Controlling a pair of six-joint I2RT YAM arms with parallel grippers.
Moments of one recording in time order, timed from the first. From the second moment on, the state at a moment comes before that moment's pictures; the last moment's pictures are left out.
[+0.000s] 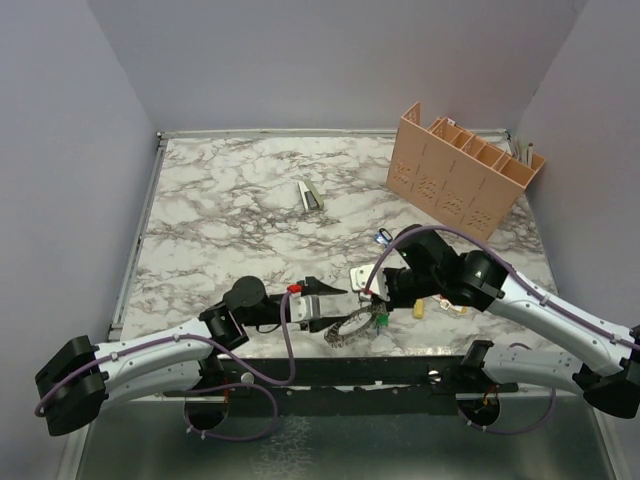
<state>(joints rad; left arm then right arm) -1.02 0.86 0.30 0.57 0.47 0.25 0.95 1.03 1.01 -0.82 -0.36 -0.71</state>
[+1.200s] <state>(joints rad) -0.80 1.14 0.48 0.57 0.98 0.21 0.95 1.08 1.06 -0.82 -0.38 -0.79</state>
